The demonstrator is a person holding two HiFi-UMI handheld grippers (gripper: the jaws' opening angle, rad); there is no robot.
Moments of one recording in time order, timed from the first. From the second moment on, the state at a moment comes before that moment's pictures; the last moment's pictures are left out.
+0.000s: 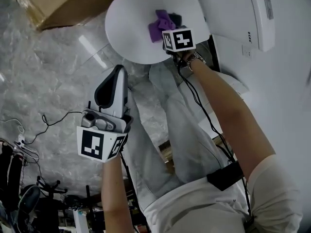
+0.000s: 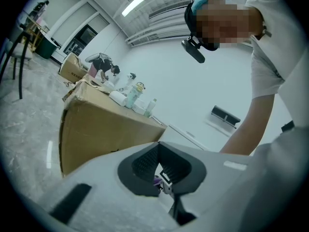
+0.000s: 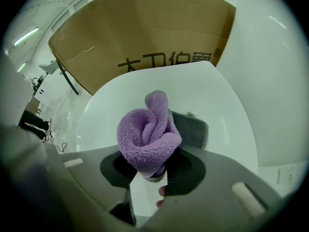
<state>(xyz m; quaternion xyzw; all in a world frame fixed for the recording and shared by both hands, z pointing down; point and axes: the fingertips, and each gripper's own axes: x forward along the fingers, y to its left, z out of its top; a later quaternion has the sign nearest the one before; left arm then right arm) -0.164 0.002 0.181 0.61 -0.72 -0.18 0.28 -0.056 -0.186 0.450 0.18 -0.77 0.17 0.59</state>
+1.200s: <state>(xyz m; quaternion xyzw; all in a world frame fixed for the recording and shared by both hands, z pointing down) -0.208 0.083 0.187 0.56 -0.76 -0.19 0.27 -0.132 -0.008 0.461 0.02 -0.78 0.12 0.61</state>
